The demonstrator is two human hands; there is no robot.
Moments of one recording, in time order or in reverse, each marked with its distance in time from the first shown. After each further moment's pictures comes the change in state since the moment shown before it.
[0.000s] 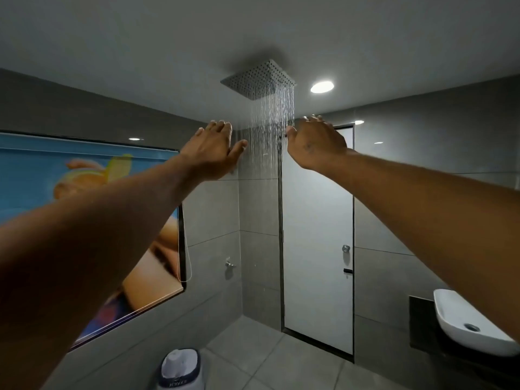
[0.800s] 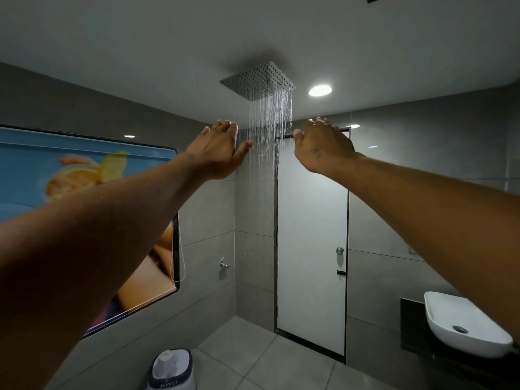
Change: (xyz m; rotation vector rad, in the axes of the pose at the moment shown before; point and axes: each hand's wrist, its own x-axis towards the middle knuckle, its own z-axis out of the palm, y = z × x) left_hand 0.001 0.011 -0.006 -0.002 -0.034 0.024; right_hand -0.005 0.008 -0.006 -0.028 0.027 0.009
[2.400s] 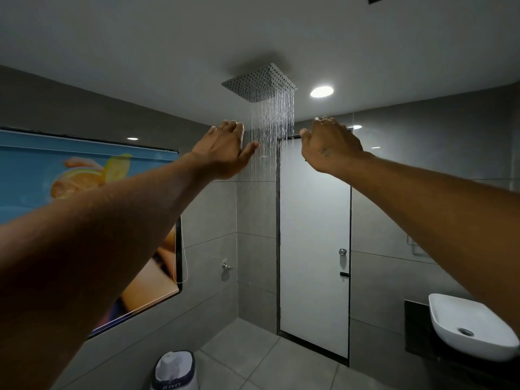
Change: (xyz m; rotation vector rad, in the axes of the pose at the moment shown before) left_hand 0.003 0.007 -0.003 0.021 0.017 0.030; right_hand 0.001 0.011 -0.002 -0.006 0.054 -0.045
